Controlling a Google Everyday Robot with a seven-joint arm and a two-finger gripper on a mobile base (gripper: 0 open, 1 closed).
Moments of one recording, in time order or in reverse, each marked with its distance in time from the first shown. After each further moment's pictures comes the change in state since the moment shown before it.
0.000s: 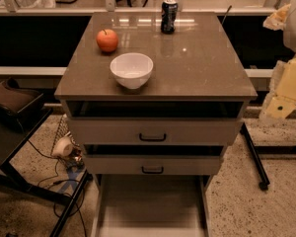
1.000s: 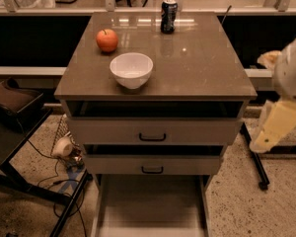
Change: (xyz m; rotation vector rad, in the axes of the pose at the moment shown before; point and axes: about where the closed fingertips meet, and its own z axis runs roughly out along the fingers) arm 0.028 0.020 0.065 -0.013 -0.026 0.034
